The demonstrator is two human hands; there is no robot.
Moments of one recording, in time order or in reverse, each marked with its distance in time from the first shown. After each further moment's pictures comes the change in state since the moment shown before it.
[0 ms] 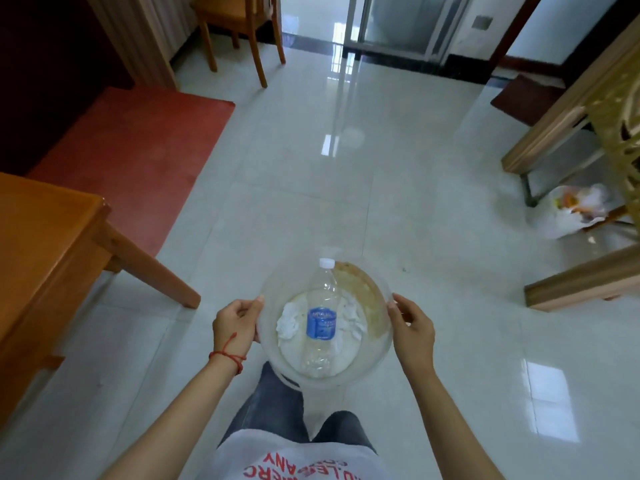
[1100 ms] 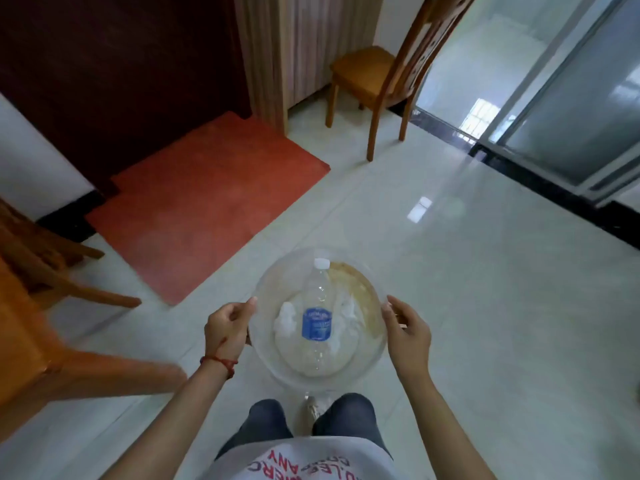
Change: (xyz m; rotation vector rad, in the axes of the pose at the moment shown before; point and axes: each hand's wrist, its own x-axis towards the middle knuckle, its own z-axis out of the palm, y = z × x) left_hand 0.394 0.235 0.060 -0.197 0.426 -0.088; right_hand 0.458 -0.255 0.283 -0.098 -0.435 -0.236
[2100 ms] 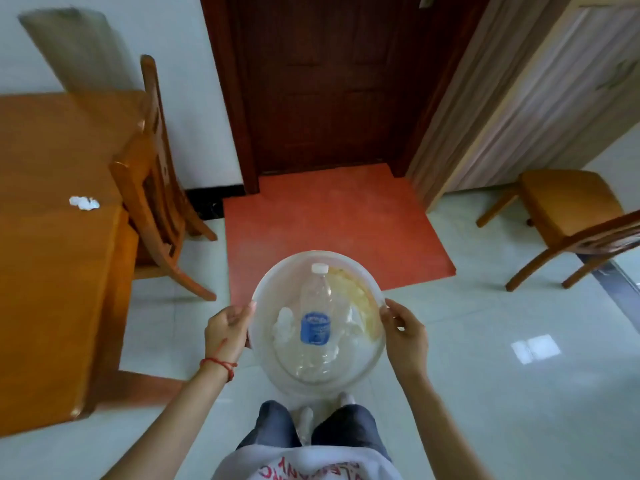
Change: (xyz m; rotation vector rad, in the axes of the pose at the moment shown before) left_hand 0.210 0.079 -0.084 -0.309 0.593 -0.201; right_hand 0.213 -0.171 0.287 -0.147 -0.593 -0.227
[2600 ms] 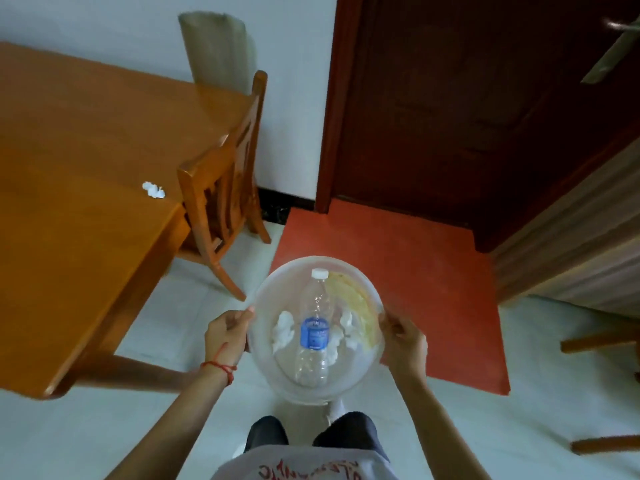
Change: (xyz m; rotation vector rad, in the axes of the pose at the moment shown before) left_hand 0.080 0.041 0.049 -0.167 0.398 -0.168; right_hand 0.182 -0.071 0.079 -0.119 -0.407 -0.210
